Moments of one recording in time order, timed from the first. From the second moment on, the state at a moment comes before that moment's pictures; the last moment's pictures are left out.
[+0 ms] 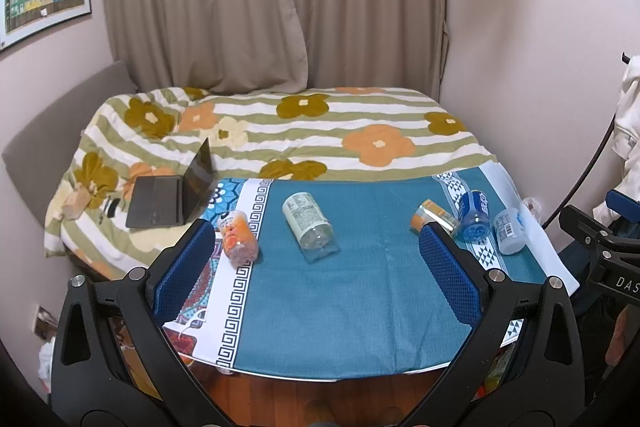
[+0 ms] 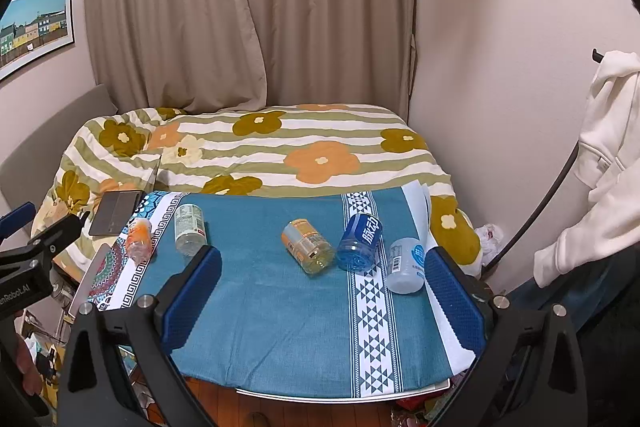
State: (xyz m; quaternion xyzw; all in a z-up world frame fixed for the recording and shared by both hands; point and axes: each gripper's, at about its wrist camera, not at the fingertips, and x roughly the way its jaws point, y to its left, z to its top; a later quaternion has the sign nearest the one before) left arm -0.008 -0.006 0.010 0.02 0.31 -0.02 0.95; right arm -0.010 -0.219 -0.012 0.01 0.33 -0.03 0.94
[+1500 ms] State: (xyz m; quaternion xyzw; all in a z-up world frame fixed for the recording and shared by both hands) left arm -0.006 -0.005 0.000 0.02 0.31 -0.02 0.95; right arm -0.013 -0.225 -0.018 0.02 0.33 -0.03 0.94
